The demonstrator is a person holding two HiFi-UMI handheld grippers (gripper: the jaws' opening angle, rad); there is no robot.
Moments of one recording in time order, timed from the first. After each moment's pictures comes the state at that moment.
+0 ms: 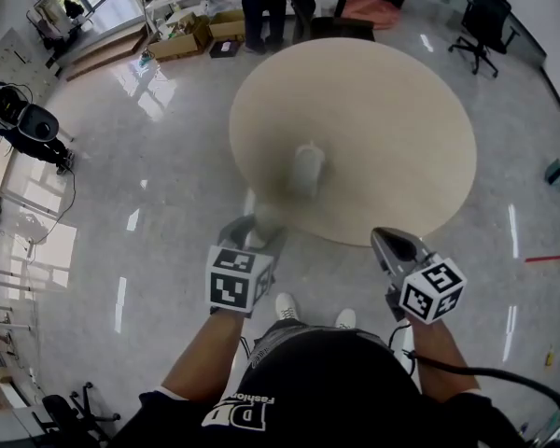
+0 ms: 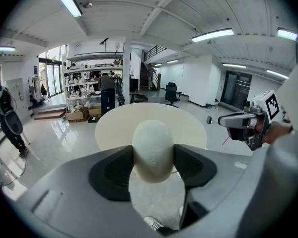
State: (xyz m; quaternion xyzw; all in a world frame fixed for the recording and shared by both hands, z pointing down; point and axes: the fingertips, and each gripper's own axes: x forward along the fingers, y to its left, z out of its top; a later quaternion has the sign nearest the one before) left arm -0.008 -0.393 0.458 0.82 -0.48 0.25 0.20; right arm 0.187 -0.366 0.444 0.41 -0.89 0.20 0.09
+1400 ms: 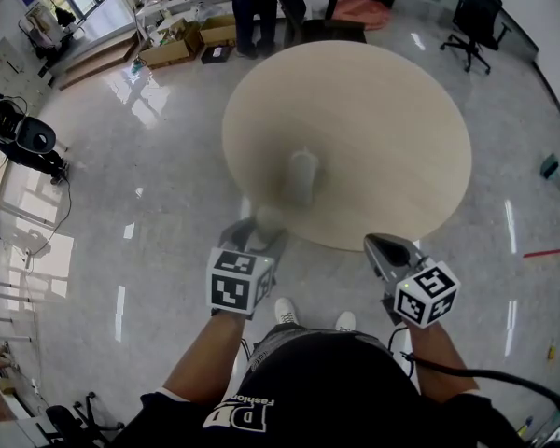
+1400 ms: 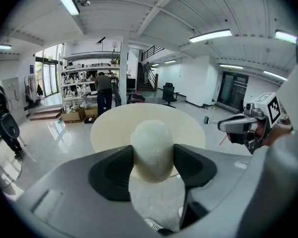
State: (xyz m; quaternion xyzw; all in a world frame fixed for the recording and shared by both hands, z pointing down) left arm 0.004 -0.409 0.456 0.83 -0.46 0.25 0.20; right arm 0.181 -0.369 0.446 0.40 -0.89 0.20 0.10
